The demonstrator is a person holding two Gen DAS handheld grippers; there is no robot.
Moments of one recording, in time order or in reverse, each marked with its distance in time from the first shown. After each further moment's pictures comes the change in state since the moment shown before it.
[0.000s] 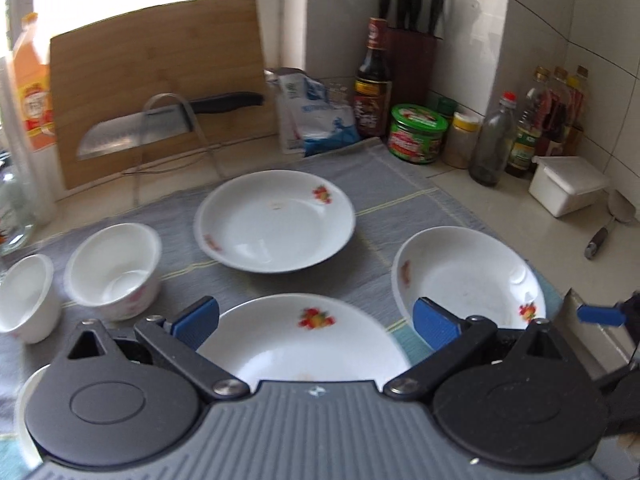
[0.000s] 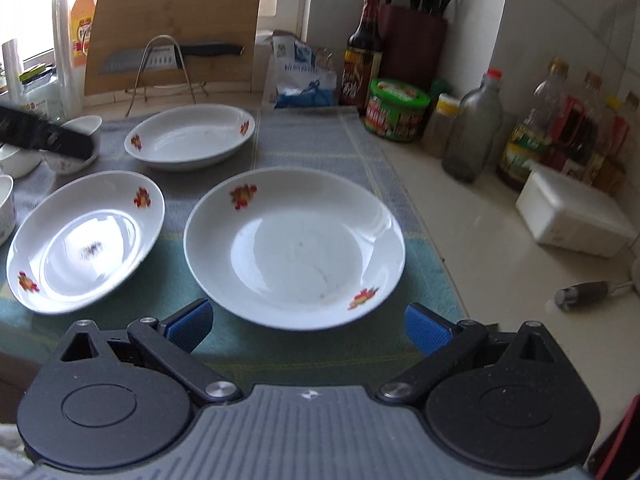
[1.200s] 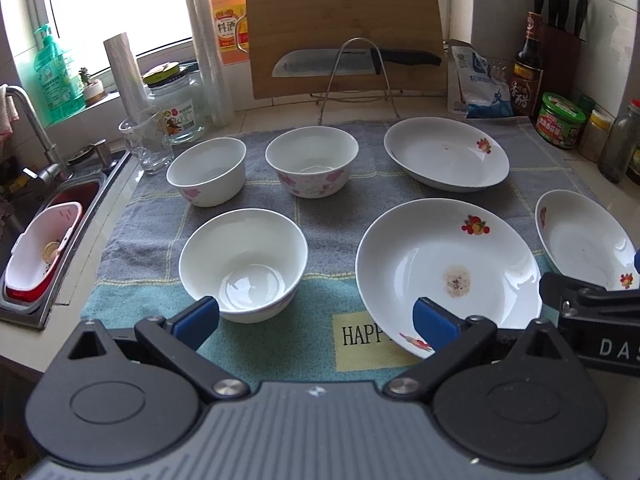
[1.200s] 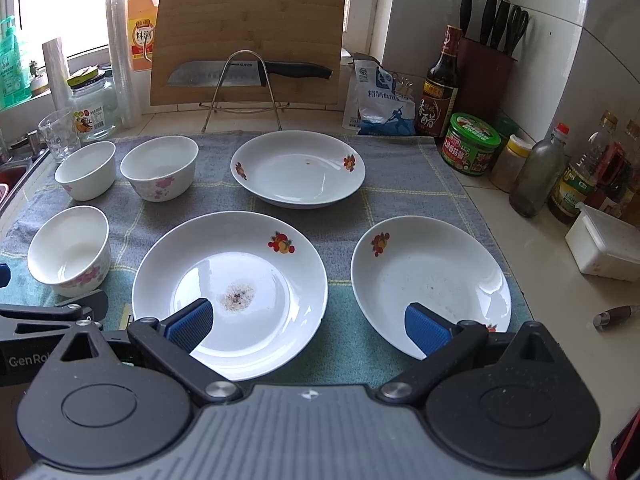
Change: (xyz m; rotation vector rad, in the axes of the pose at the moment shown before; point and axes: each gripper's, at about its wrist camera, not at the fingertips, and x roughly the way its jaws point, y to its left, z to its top) left arm -0.080 0.047 -0.080 -0.233 0.085 0.399; right arm -0.046 0.134 0.057 -0.004 0.012 0.027
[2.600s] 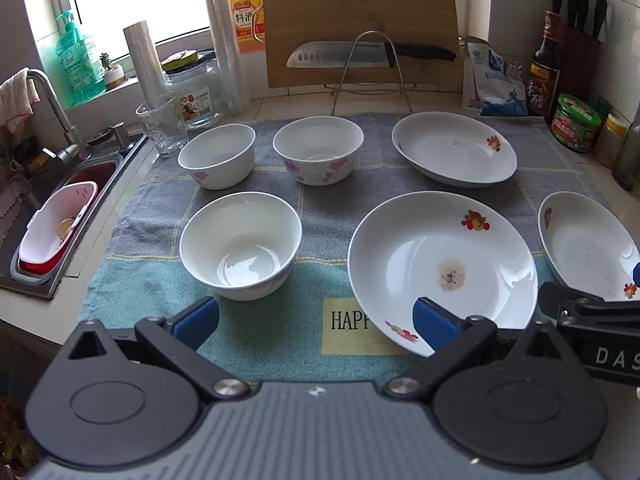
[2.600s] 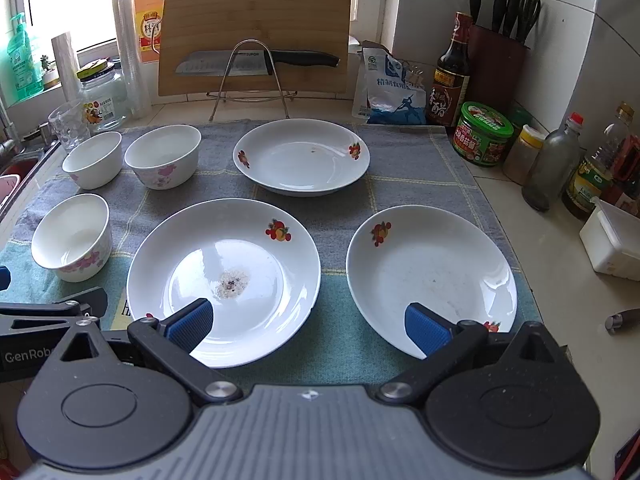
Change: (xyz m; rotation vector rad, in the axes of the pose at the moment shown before) left arm -0.008 -0.020 -0.005 -0.060 0.030 0.071; right arm 0.008 -0.019 -0.004 -0.017 0.034 0.057
